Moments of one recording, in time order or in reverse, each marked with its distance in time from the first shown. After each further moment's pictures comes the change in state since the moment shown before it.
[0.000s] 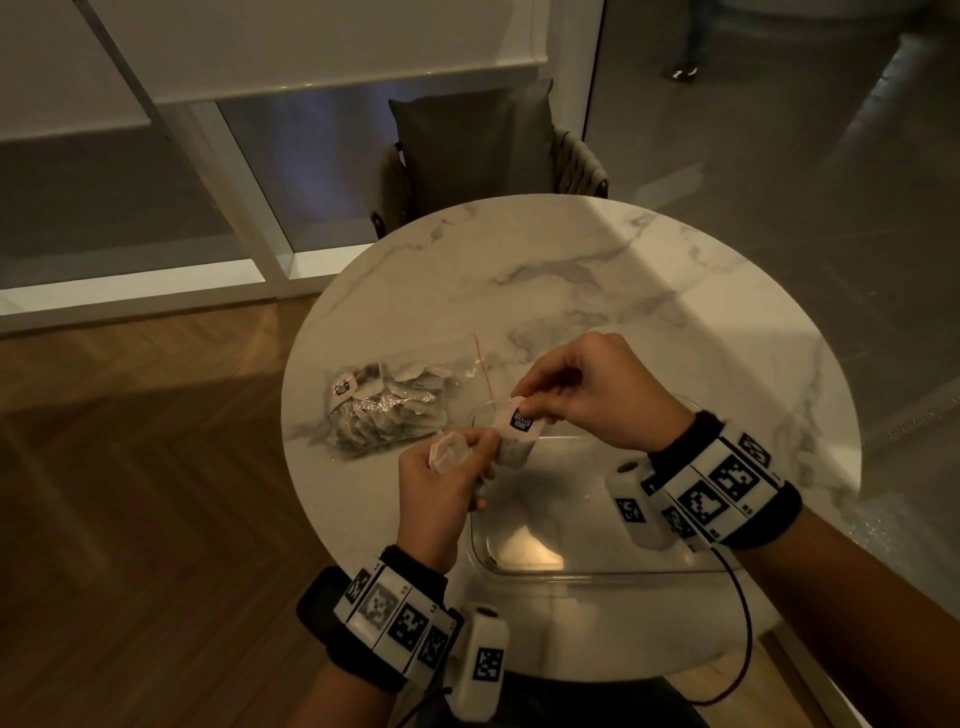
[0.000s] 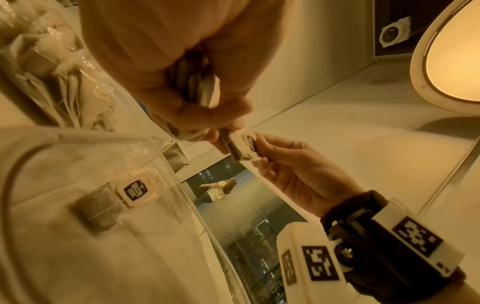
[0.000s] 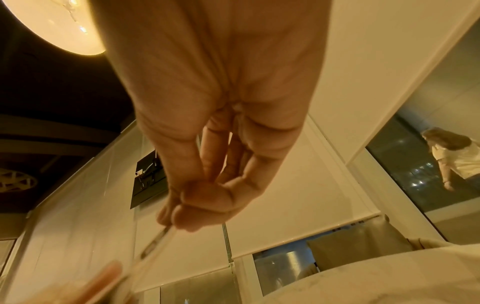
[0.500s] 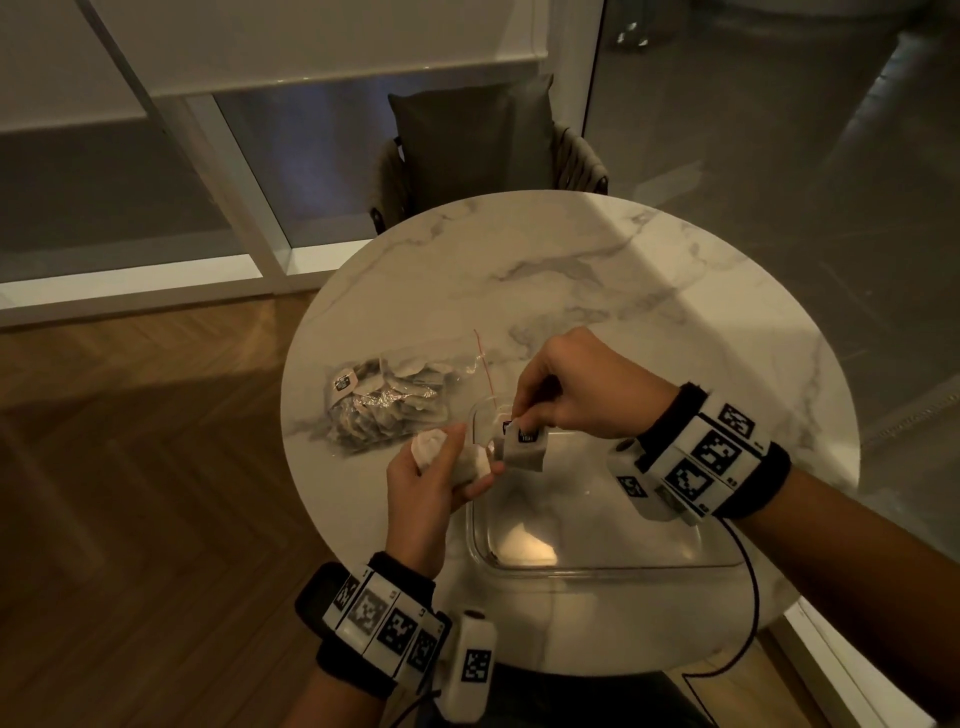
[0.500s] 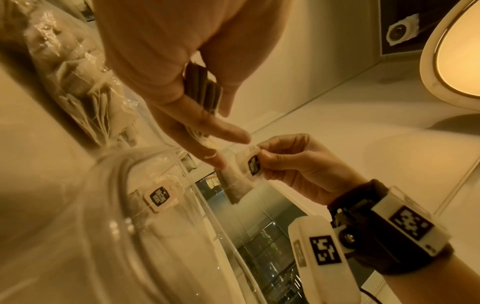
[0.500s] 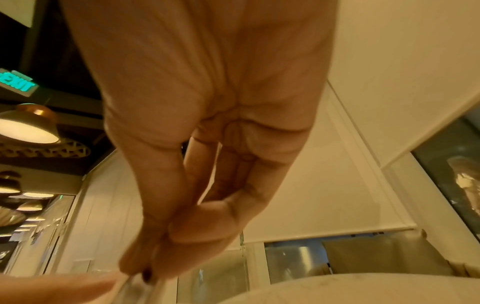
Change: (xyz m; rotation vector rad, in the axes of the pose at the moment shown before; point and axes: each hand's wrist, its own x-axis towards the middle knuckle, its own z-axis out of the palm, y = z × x) left_hand -0.005 0.003 -0.009 -0.210 0.017 -0.117; right_hand 0.014 -0.010 -0.002 -0.319 -0.271 -0.068
